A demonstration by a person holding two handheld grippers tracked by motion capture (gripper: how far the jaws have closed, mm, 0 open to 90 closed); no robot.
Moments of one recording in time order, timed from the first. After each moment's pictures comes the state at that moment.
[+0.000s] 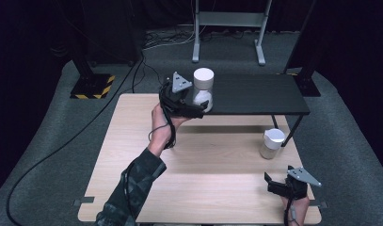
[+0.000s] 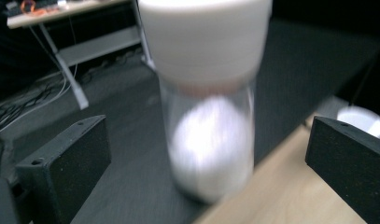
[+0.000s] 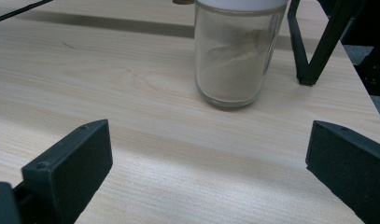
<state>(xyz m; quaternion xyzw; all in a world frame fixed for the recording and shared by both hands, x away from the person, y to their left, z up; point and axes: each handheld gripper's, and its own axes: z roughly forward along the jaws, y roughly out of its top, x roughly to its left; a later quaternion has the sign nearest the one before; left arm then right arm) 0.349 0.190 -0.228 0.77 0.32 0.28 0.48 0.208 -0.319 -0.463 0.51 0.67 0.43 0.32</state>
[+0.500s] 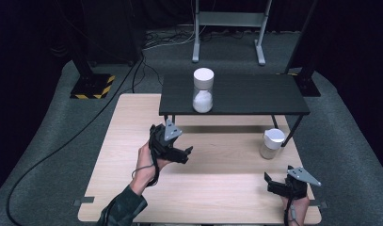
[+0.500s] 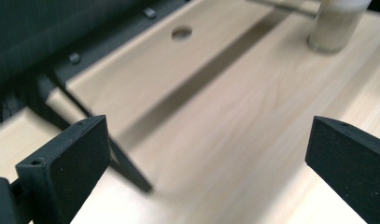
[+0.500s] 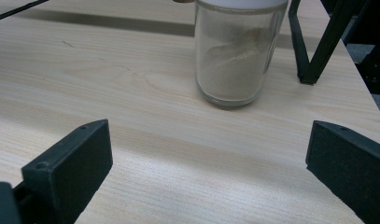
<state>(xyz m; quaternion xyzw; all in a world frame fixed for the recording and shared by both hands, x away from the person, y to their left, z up) 0.301 0.219 -0.308 0.83 0.32 0.25 0.39 0.209 -0.319 -0.462 0.51 0.67 0.42 0.32</state>
